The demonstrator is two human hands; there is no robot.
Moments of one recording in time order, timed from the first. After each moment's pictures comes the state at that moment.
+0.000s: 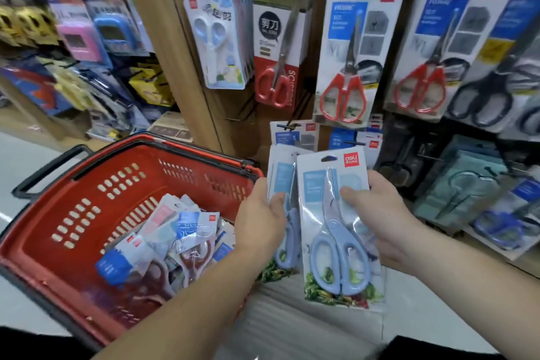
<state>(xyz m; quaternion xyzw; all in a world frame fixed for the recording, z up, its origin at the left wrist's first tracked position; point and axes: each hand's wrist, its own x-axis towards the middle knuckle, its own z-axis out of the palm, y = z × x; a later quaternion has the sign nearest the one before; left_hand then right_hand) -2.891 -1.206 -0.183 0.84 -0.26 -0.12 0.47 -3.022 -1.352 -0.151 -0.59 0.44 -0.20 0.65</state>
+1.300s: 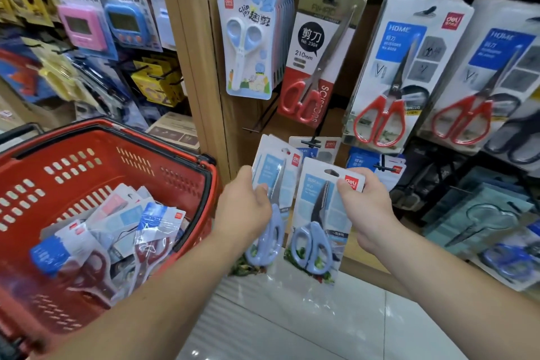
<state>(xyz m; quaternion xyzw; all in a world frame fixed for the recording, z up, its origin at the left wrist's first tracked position) -2.795 -1.188 -0.168 0.84 -0.30 -0.10 0.44 -2.934 -1.344 -0.150 -0.59 0.46 -0.28 0.61</state>
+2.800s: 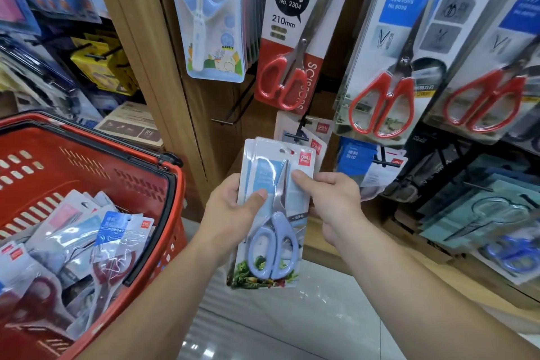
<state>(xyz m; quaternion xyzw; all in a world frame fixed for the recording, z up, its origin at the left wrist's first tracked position) -2.777 -1.226 -0.215 0.71 -0.21 -0.28 0.61 -2.878 -1.368 -0.206 -0.49 0.52 -0.26 0.65</state>
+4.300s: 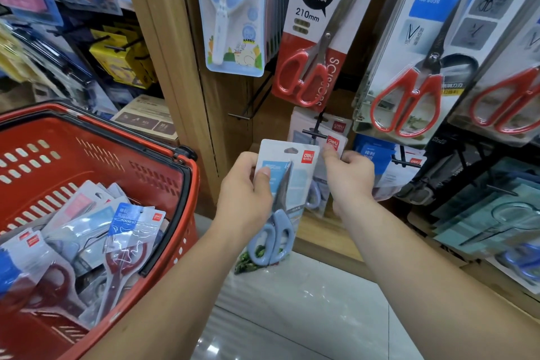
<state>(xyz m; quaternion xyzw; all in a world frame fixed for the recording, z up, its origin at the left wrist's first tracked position) -2.768 -1.232 -0.205 0.77 -0.27 -0.17 0.55 -2.855 -1.386 -0.200 -0.57 0.54 -0.35 0.52</state>
